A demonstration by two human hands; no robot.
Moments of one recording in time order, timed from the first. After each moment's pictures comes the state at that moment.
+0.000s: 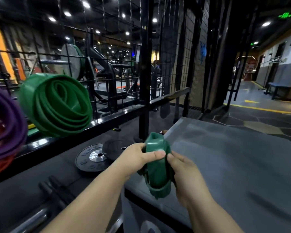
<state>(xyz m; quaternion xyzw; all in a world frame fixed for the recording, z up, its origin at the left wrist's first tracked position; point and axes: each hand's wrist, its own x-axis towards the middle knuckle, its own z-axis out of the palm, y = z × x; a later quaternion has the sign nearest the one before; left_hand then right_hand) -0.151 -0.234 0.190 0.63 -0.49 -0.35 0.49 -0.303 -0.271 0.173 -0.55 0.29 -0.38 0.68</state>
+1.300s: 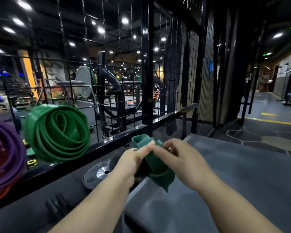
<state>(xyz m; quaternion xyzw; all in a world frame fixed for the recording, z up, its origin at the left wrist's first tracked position) -0.161 -0.266 0.239 0.59 -0.28 -0.39 0.65 -0.309 -0.322 0.260 -0.86 0.31 -0.30 0.28</state>
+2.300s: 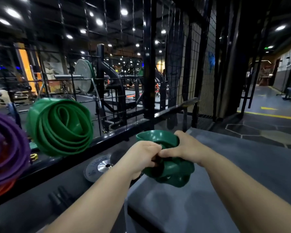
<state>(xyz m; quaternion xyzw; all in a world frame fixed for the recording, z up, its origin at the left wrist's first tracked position) -0.153 -0.266 0.252 0.66 -0.42 -0.32 0.53 -0.279 -0.387 0.267 -0.86 0.31 -0.19 0.36</state>
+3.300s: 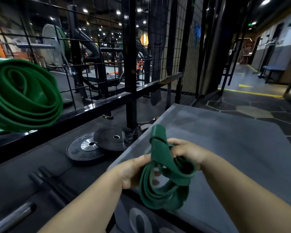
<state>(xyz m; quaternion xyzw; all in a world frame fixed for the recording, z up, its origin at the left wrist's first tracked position) -0.175 -0.275 0.131 0.44 -0.38 -0.67 0.47 -0.337 -0.398 0.165 -0.69 0.30 -0.13 0.64</state>
